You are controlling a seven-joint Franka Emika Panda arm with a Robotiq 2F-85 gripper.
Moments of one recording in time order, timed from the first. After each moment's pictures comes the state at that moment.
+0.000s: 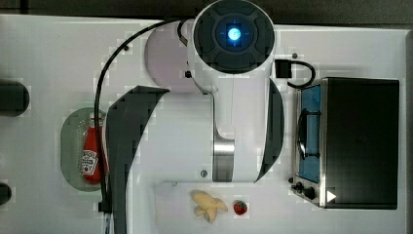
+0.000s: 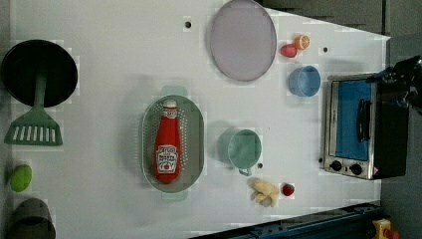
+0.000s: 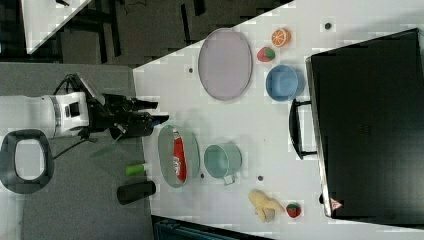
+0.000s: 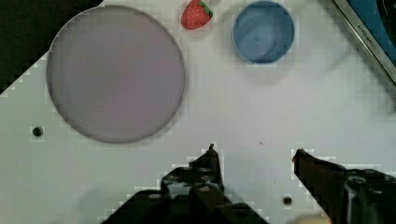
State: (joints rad) arm -0.03 0.02 0.02 -1.79 -0.02 0.22 -0.04
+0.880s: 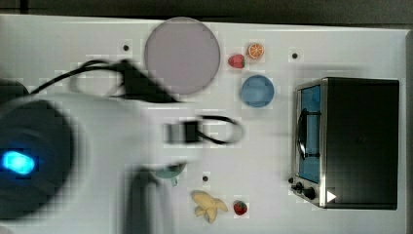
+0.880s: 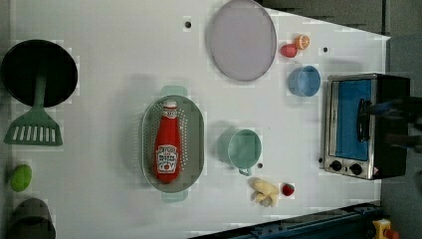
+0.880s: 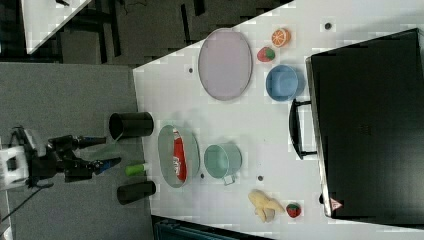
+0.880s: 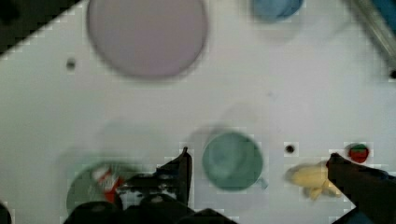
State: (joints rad) arm -0.13 -0.20 0.38 -1.86 0.00 0.12 0.05
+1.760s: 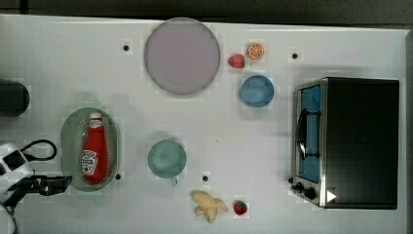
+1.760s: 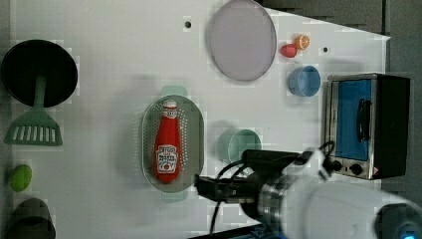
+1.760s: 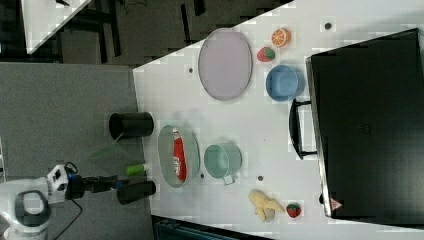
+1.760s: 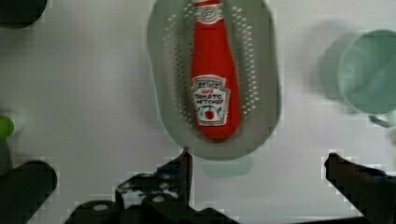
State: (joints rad) arm -0.06 0.00 0.84 -2.03 0.02 0.41 0.09
